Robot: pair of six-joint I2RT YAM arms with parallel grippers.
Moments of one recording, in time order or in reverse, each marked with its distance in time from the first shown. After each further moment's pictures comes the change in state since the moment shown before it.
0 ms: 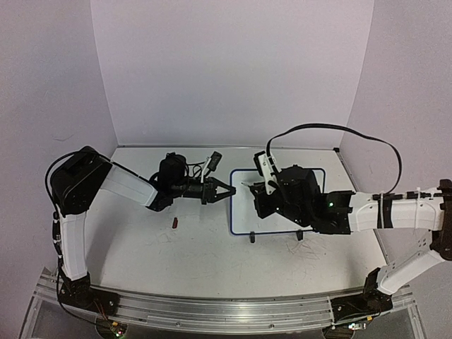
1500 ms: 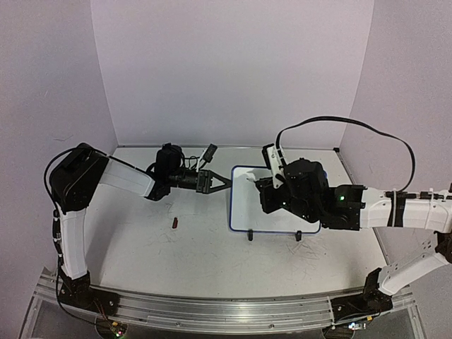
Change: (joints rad) left arm 0.071 0.007 0.083 -0.085 0.137 -0.181; right arm 0.011 -0.075 0.043 -0.135 0.029 0.084
